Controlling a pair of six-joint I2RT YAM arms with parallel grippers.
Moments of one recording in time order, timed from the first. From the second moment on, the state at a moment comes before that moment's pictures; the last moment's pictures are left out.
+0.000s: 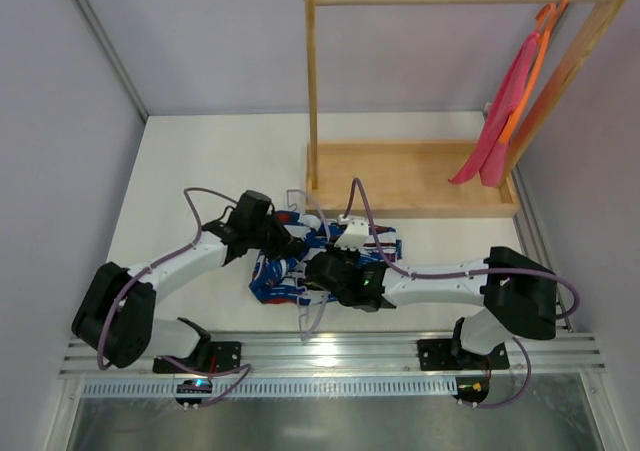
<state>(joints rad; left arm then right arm) -0.54 1.32 0.73 -0.27 0.28 -1.15 1.24 1.52 0.83 -0.15 0.84 1.07</state>
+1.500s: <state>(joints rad) -0.56 1.20 0.62 -0.33 0.41 -0.99 1.26 1.50 0.81 -0.17 0.84 1.03</state>
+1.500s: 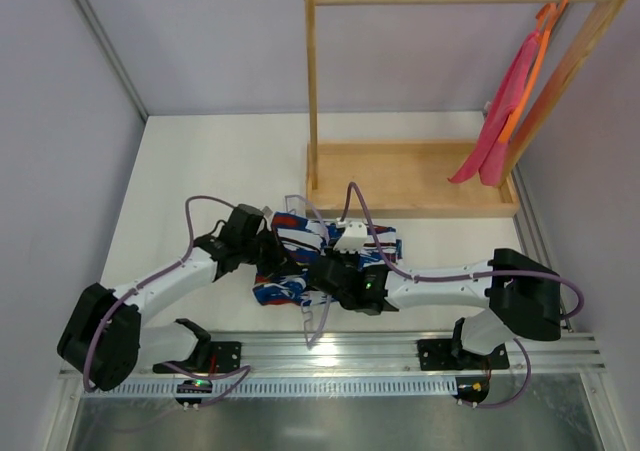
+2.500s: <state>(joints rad) -0.52 0.94 0.59 -0.27 0.40 -0.92 1.38 1.44 0.86 -0.08 0.80 0.98</state>
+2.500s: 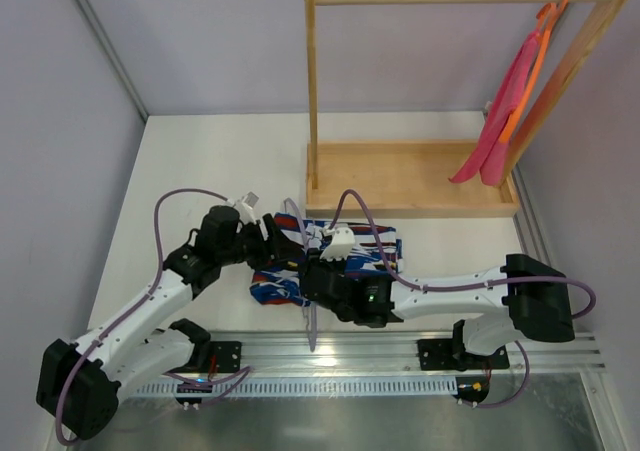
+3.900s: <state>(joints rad) -0.52 0.97 0.49 -0.11 0.44 -0.91 1.41 1.43 0.73 0.14 0.71 0.95</state>
